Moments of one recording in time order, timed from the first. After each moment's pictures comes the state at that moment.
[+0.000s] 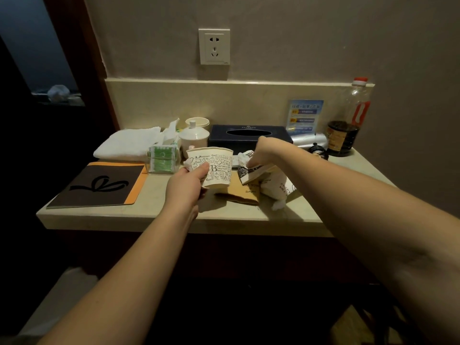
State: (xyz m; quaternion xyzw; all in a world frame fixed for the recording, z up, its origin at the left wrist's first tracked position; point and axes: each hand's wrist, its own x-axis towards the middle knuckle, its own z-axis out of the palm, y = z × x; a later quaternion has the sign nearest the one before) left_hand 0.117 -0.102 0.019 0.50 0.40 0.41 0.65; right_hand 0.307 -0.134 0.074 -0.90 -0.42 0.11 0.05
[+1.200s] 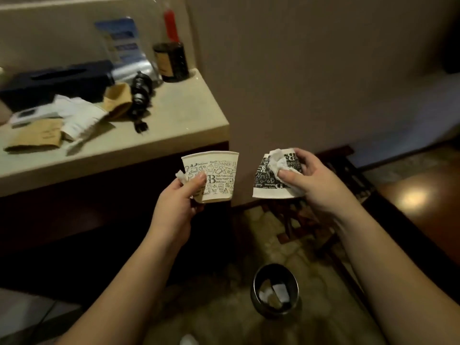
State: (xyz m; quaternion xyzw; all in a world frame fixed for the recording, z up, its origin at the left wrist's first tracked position) left_hand 0.274 -0.460 -0.068 0.53 0.30 0.22 0.76; right_hand 0.426 -0.650 -0.069 -0.64 -0.18 0.27 0.70
